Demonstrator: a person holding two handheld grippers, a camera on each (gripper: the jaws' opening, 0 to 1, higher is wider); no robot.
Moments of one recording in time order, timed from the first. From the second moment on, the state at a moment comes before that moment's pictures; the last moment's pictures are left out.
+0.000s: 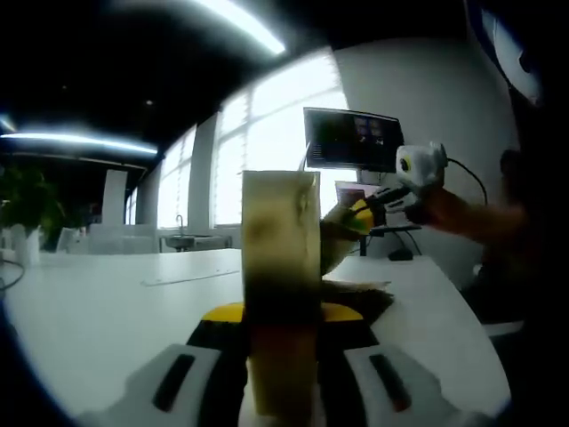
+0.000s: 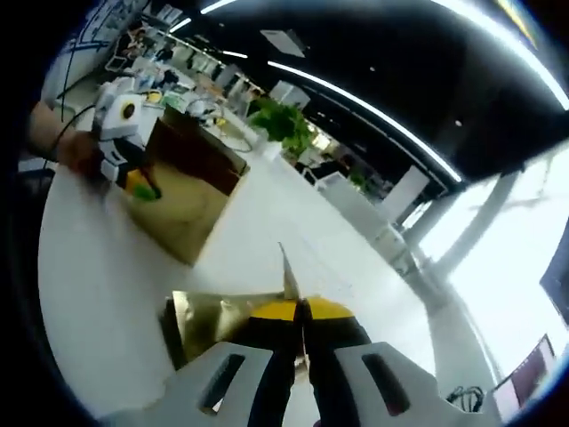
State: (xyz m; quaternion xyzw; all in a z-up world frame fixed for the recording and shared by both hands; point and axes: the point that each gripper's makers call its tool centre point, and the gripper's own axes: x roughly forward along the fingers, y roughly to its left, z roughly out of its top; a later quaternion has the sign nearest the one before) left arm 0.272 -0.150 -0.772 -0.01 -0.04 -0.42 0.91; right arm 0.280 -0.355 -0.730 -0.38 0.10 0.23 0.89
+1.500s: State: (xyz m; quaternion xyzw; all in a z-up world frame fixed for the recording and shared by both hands) left arm 0.271 -0.152 -0.772 -0.01 -0.04 -0.42 0.91; right arm 0.252 -0.337 -0.790 -0.34 0.16 0.29 0.88
